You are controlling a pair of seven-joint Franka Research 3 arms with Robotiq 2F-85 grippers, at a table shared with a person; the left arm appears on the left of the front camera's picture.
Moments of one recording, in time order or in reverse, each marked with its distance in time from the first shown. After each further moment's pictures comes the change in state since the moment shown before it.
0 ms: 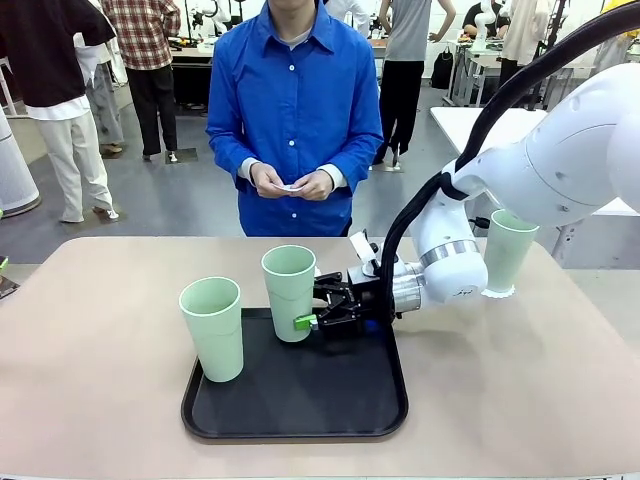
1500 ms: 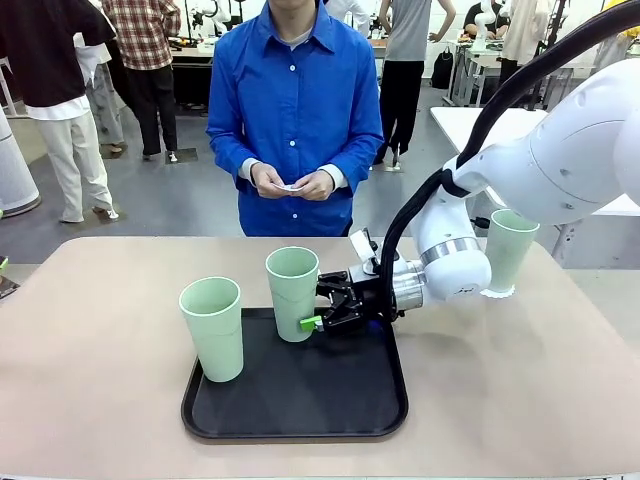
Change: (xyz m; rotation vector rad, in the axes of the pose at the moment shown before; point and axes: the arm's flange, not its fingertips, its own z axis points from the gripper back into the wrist) left arm 0.000 0.000 0.000 0.000 0.000 0.000; right arm 0.001 -0.001 0.005 -0.035 0.052 -0.027
